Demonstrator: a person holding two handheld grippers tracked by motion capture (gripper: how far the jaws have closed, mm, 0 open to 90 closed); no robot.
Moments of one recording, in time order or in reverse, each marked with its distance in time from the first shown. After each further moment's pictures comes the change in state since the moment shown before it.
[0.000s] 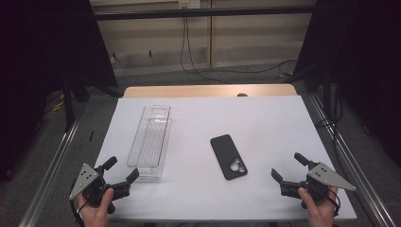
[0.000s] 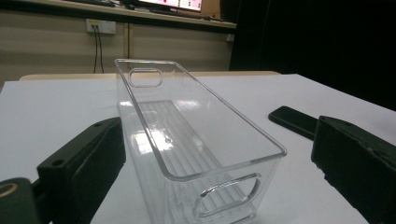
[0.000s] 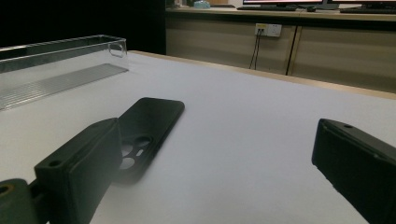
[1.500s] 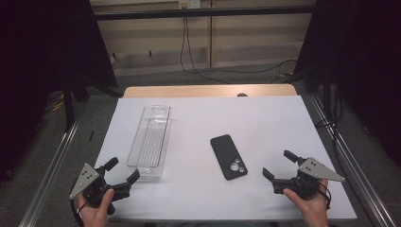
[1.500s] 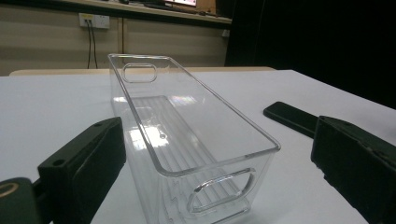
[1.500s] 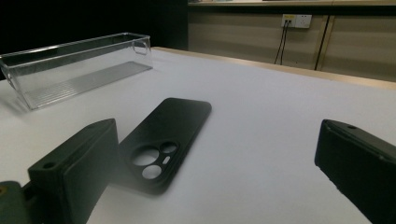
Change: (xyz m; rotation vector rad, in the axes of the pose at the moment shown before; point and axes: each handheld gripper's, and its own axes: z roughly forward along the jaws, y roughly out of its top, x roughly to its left) left arm -0.001 0.000 0.000 0.021 -0.024 -0.001; right arm 0.008 0.008 0.021 0.018 0.094 0.024
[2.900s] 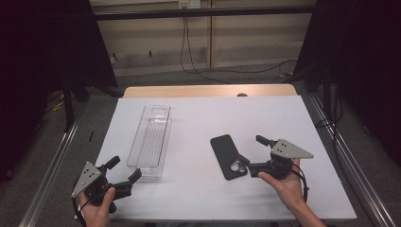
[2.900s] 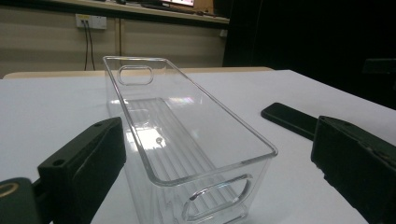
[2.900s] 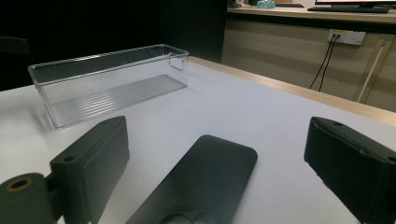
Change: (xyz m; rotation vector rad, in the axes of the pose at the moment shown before) left arm -0.002 0.003 0.005 0.004 -0.011 0.011; right arm 0.021 0.033 0.066 0.001 0.148 -0.076
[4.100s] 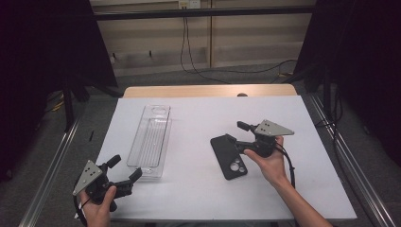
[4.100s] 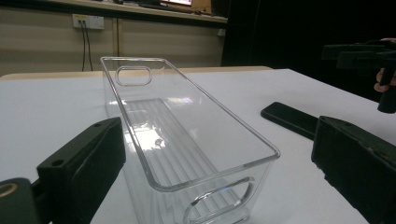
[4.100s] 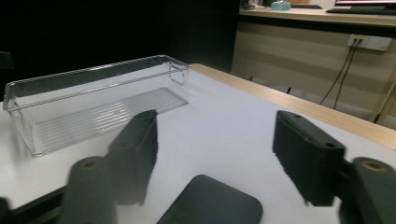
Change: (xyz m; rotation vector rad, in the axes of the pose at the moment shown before) left arm 0.002 0.000 0.002 -0.001 -0.004 0.002; right arm -0.020 0.019 0.058 -0.001 0.069 -0.001
